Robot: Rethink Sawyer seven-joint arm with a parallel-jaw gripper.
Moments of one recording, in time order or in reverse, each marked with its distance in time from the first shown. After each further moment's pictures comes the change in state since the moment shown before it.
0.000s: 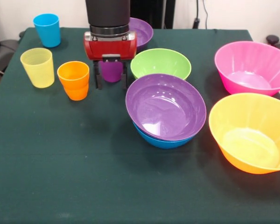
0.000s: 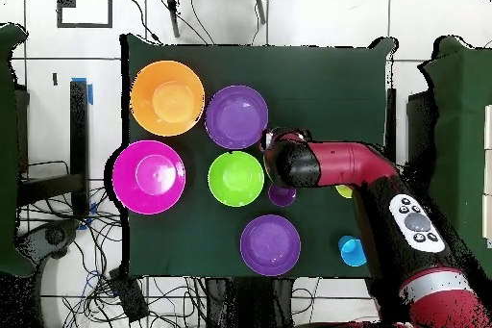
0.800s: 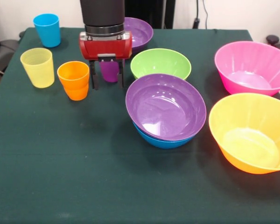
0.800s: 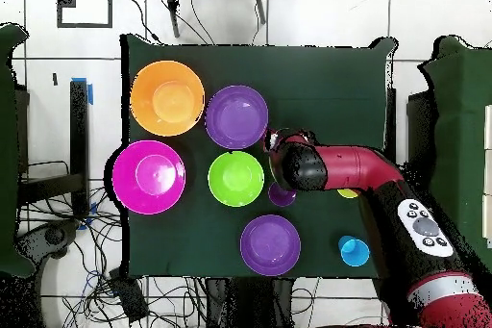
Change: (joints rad) arm -0.040 0.002 0.021 0.019 0.001 -0.034 0.000
